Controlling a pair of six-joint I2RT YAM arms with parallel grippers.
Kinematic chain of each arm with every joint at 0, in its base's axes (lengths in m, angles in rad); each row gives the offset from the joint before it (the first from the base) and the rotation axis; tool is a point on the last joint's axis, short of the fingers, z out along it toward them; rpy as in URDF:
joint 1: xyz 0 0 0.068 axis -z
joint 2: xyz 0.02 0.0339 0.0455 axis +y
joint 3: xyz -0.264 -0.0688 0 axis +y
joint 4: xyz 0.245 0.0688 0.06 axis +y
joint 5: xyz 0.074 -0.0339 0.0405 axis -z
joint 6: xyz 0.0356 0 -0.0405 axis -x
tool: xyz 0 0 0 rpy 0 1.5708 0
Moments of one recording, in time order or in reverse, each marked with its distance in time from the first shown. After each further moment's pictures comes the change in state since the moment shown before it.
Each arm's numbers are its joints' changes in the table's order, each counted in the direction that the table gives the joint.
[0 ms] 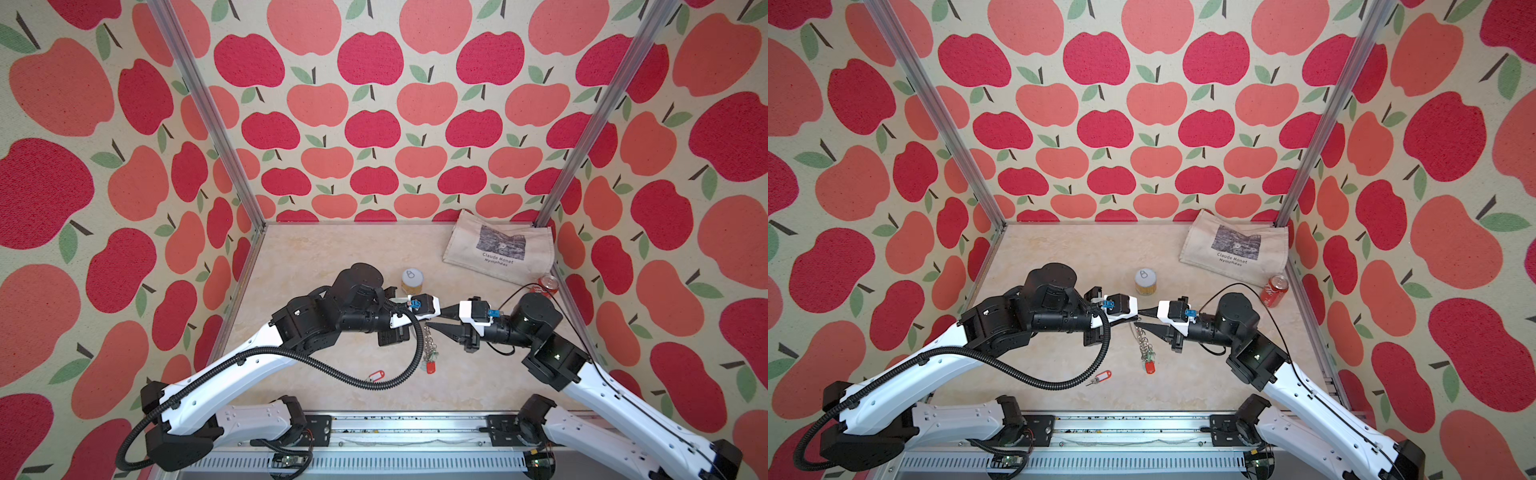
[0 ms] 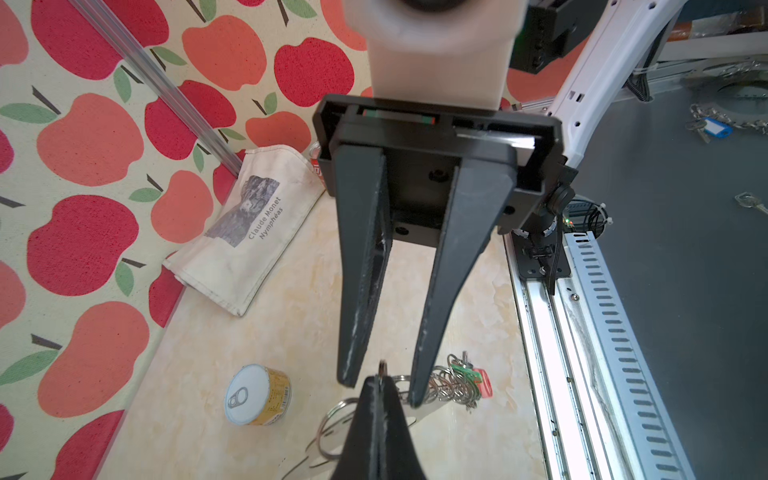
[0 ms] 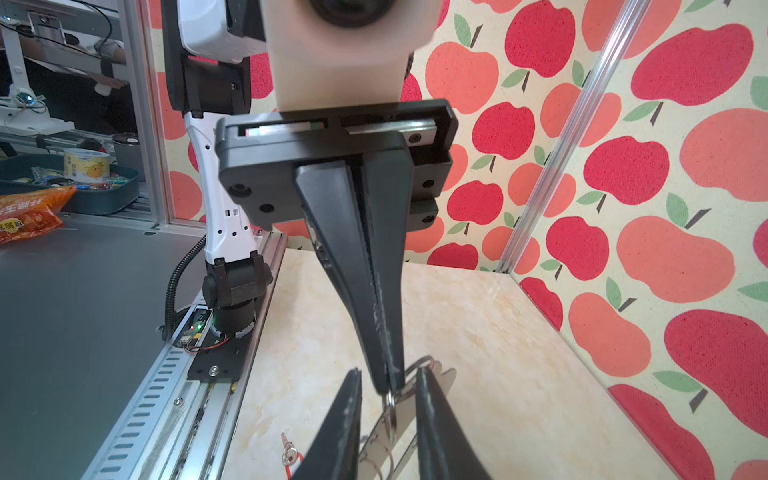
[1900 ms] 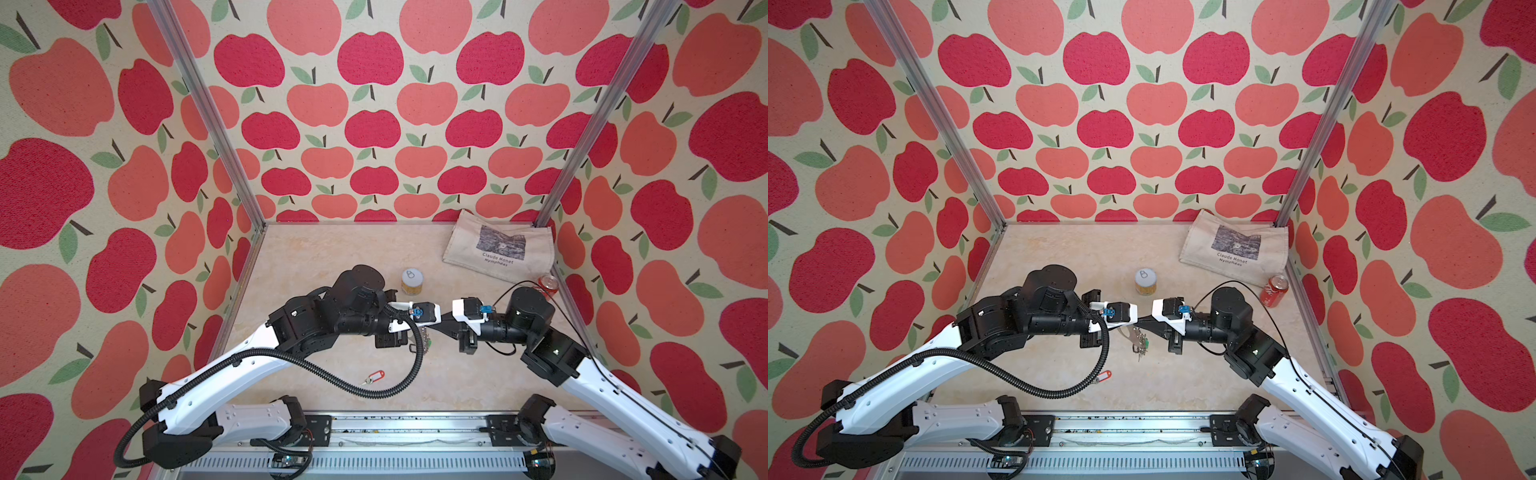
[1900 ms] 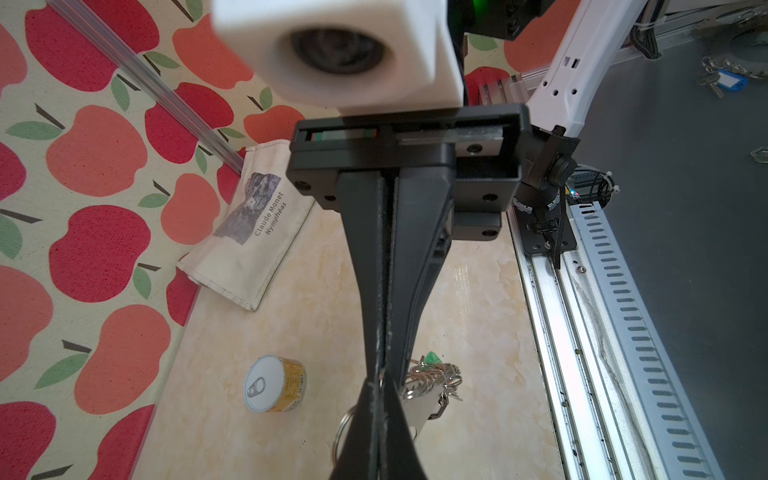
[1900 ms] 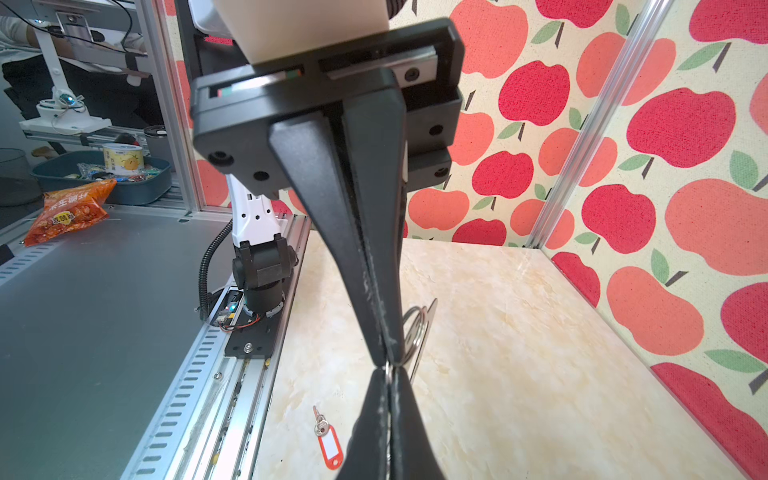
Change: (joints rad) left arm 0.032 -0.007 -0.026 0.043 -0.049 -0.052; right arm 0.007 0.043 -0.047 0.085 -0.062 -0.019
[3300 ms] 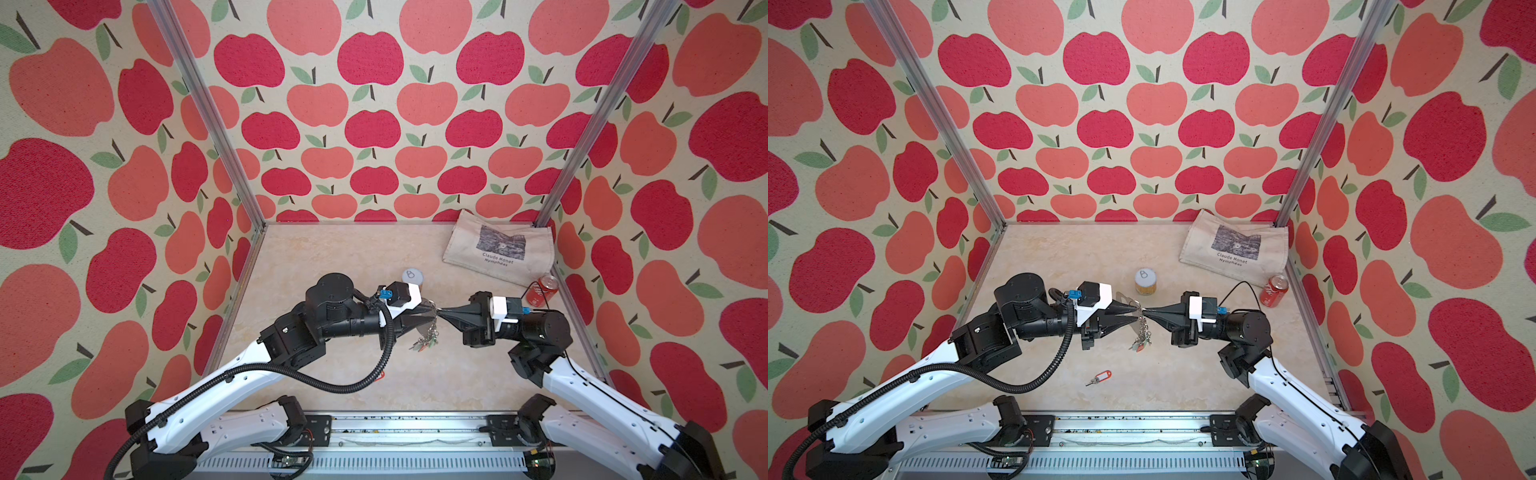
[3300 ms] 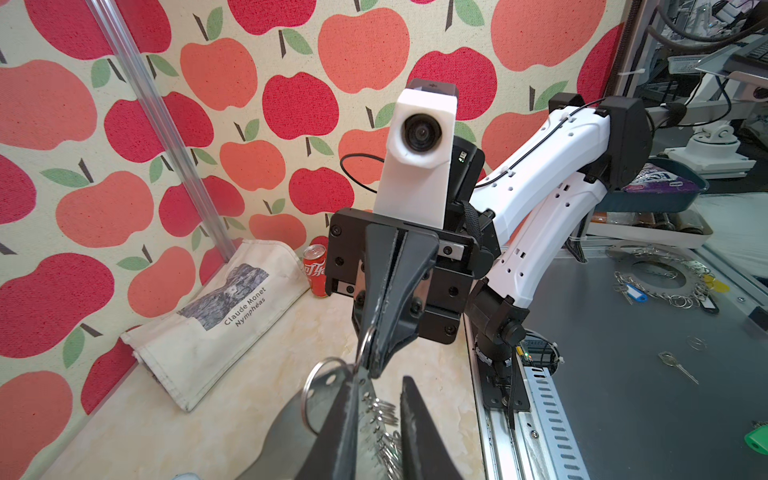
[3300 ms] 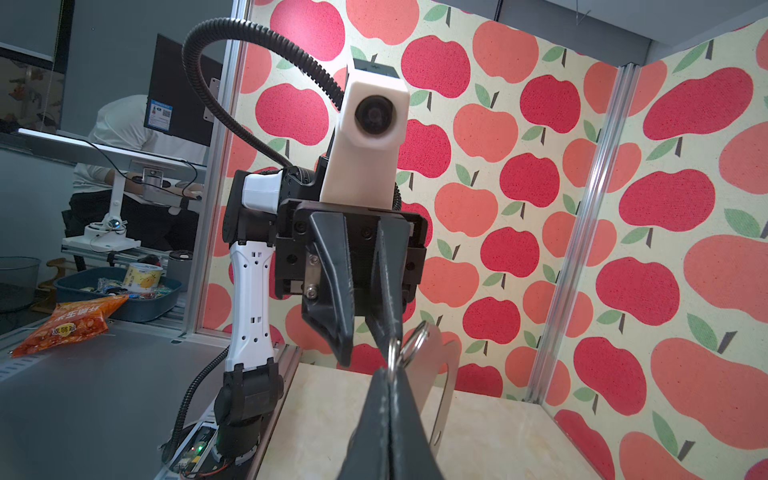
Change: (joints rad) left arm -0.069 -0.144 0.250 -0.489 0.228 0.362; right arm 0.108 0.065 0.256 -1.003 -0.152 -0.441
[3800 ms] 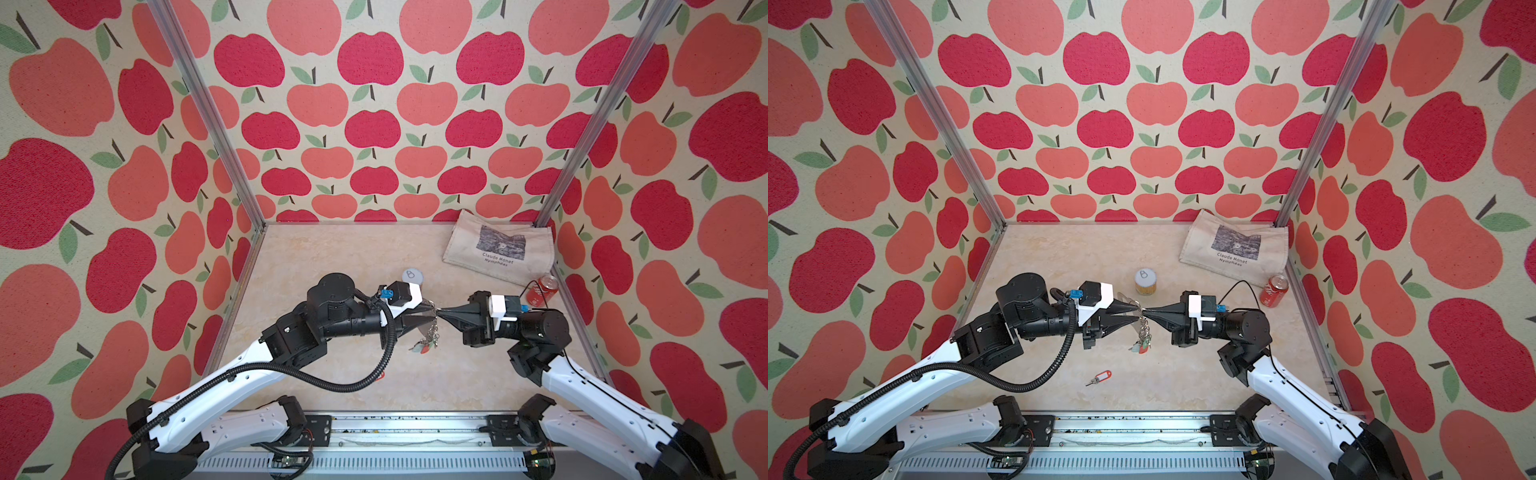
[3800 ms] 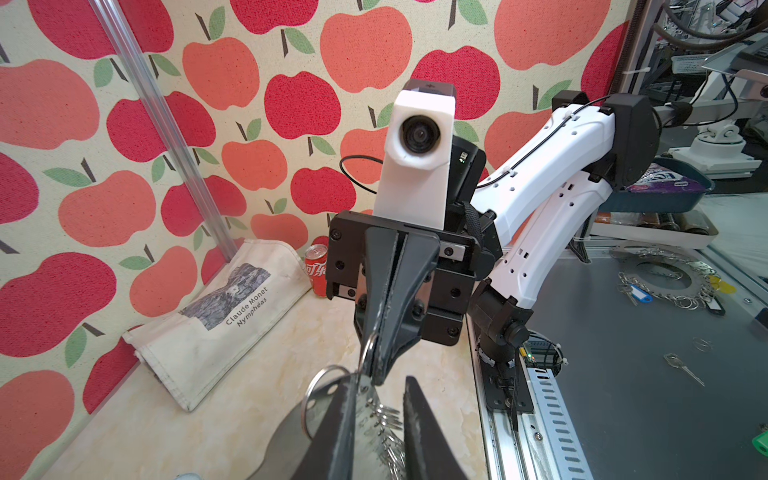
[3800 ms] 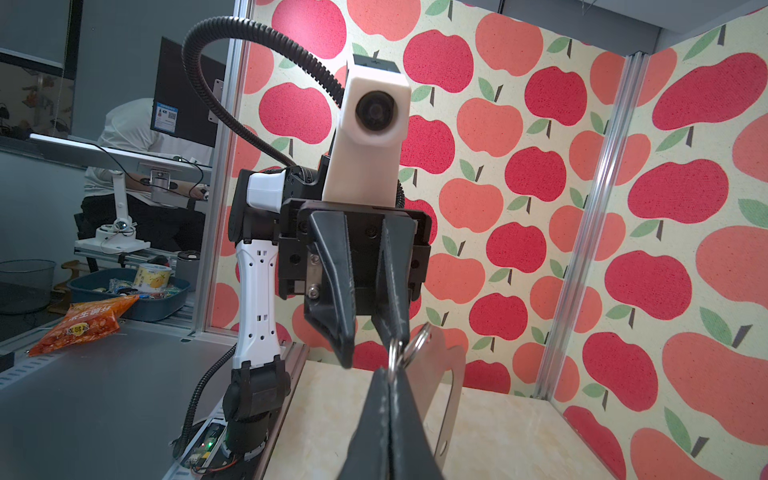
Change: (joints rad) left arm -0.003 0.005 0.007 -0.015 -0.013 0.000; right arm 0.007 0.014 0.000 -0.012 -0.022 -0.025
